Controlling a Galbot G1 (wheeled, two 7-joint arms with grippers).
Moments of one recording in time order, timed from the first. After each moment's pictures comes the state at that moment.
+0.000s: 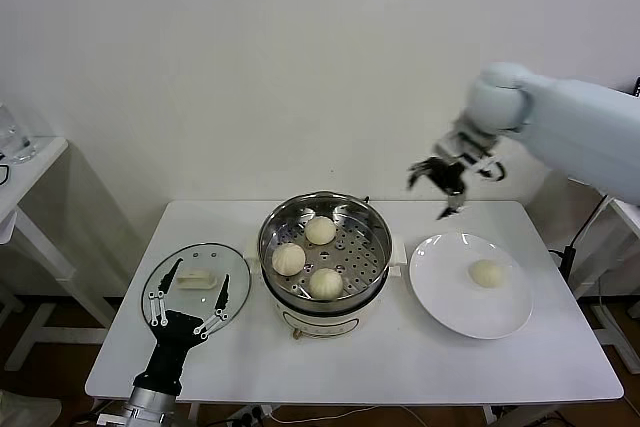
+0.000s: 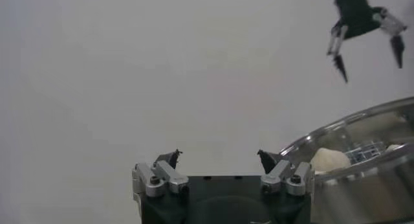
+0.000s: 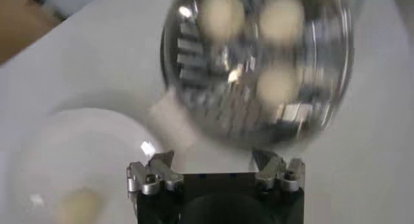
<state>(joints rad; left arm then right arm) 1.67 -1.19 -0.49 -2.10 0.22 -0.28 -0.19 0.69 0.74 -1.32 1.24 0.19 0.09 -1.22</state>
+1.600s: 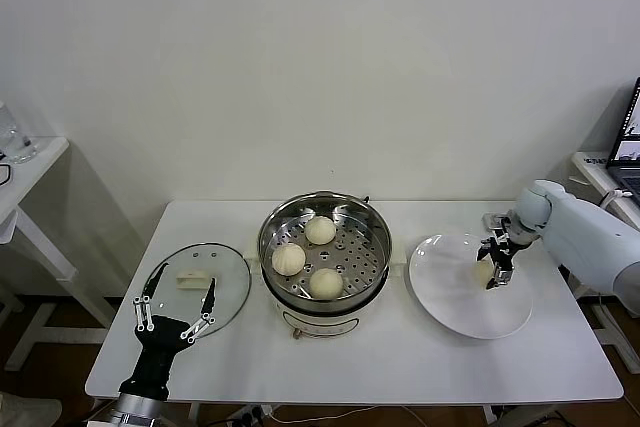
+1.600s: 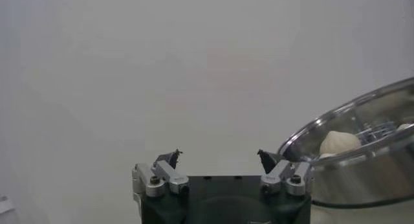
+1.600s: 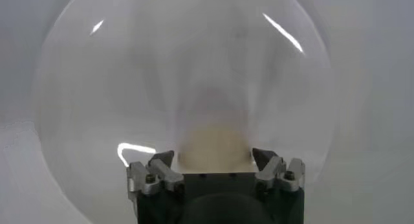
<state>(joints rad) 1.72 -1.19 -0.54 -2.11 0.25 -0.26 -0.20 0.11 0.86 -0.95 0.66 -0.01 0.04 -1.12</state>
